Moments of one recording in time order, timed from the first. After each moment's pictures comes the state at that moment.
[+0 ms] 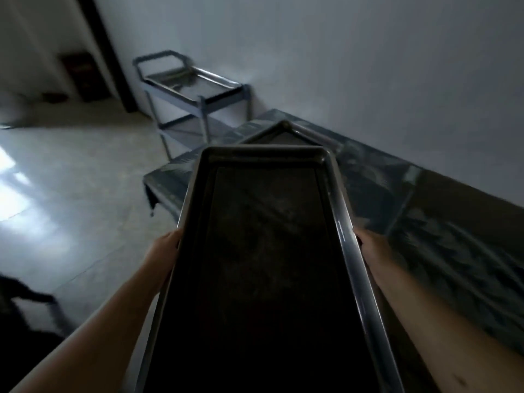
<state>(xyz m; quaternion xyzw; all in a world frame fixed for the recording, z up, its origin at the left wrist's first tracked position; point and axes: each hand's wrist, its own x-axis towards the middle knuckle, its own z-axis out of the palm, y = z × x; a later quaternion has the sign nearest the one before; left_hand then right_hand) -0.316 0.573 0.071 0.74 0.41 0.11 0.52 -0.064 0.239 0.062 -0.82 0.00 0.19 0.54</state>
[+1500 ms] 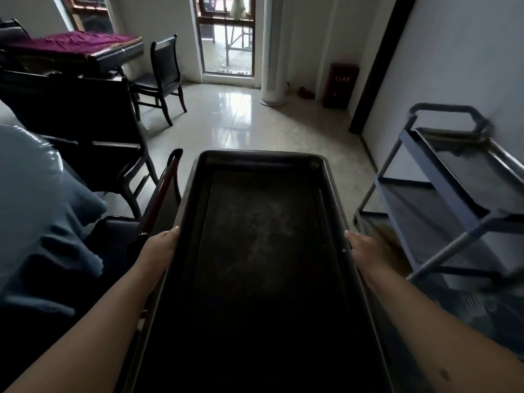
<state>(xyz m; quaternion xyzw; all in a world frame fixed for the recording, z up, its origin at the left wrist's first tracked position) -0.477 1.051 0.068 0.41 0.68 0.39 0.46 -0.069 1.047 0.056 -0.76 -0.38 0.39 0.36</state>
